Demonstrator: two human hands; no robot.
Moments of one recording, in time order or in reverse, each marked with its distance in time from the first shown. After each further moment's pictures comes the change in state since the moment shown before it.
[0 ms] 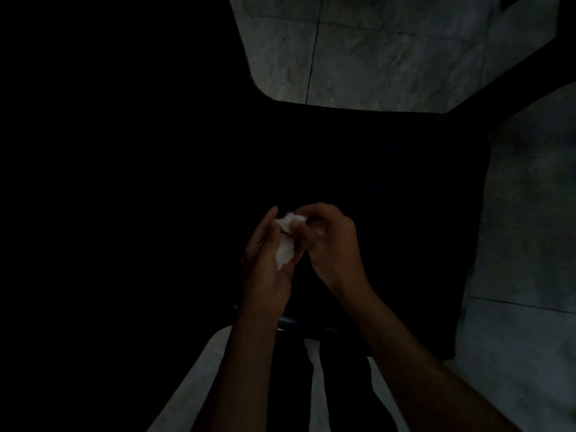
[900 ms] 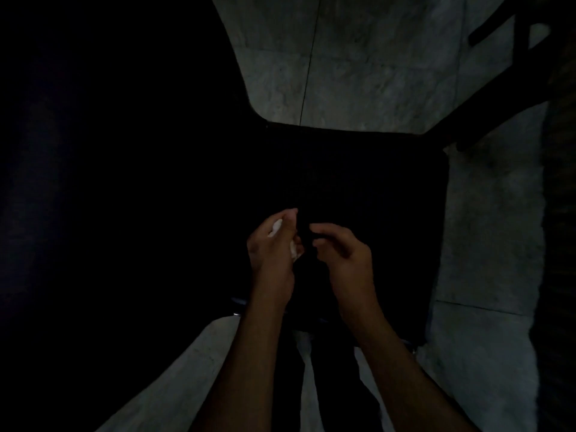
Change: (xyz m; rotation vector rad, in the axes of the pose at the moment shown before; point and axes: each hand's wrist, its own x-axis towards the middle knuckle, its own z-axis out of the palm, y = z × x) left_hand -0.042 0.021 0.050 0.288 0.093 0.101; right_hand -0.062 -0.029 -0.047 0.138 0.070 0.045
